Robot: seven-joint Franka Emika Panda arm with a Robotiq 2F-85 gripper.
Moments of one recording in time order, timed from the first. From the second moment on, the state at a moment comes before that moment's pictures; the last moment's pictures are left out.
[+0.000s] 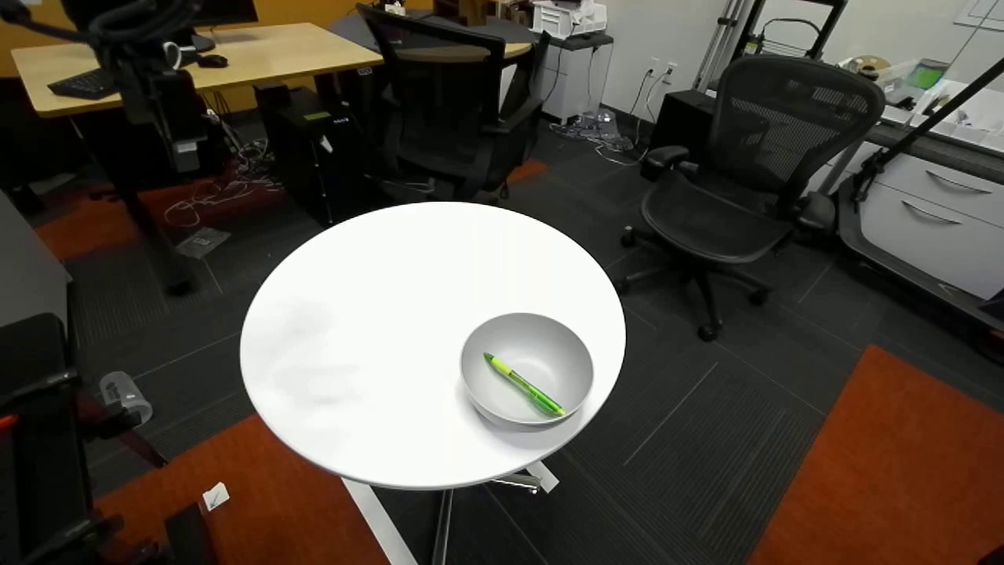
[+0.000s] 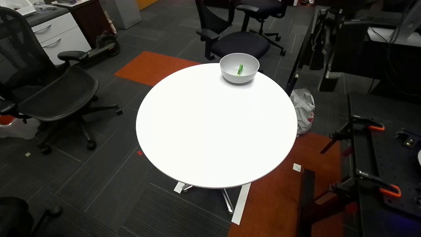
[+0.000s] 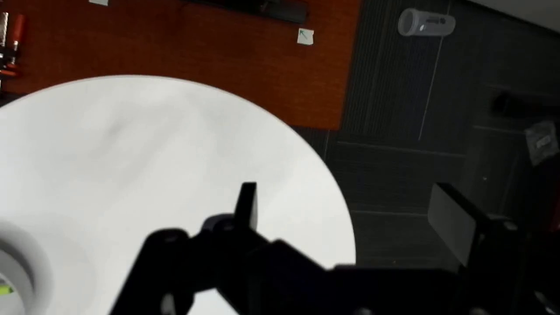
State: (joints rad) arm 0.12 -0.28 -0.03 -2.45 0.23 2.06 -0.17
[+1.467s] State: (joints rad) arm -0.13 0.21 -0.21 -2.05 0.00 2.42 0.71
